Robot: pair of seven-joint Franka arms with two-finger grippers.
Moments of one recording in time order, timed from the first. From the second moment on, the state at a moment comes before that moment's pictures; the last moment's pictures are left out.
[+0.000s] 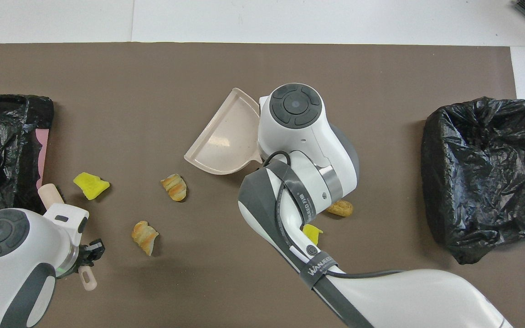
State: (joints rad) left arm -0.09 -0.34 -0.04 -2.54 0.13 1.91 -0.63; right arm 0.50 0.42 0.05 -1.55 0.05 1.90 -0.51
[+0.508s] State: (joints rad) left arm -0.04 -0.29 -0.05 -2.54 0.13 1.96 -0.43; right arm 0.53 0.33 0.06 -1.72 0.04 1.90 -0.80
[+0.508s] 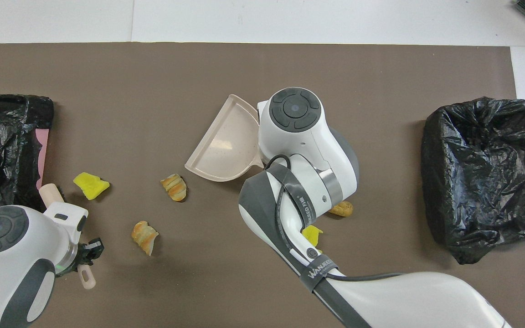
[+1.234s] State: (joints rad) left arm -0.29 -0.24 -0.06 -2.54 0.06 2.08 -0.28; right arm 0.56 0.33 0.06 -1.82 -0.02 2.04 -0.81
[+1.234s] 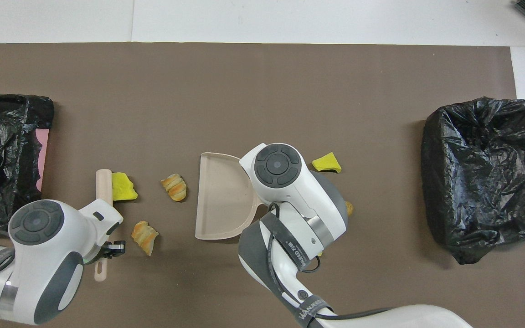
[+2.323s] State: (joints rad) left arm -0.53 -0.25 -0.05 -2.39 -0.22 1.85 -0.45; right arm 0.56 0.33 0.06 -1.82 -0.02 2.05 -0.90
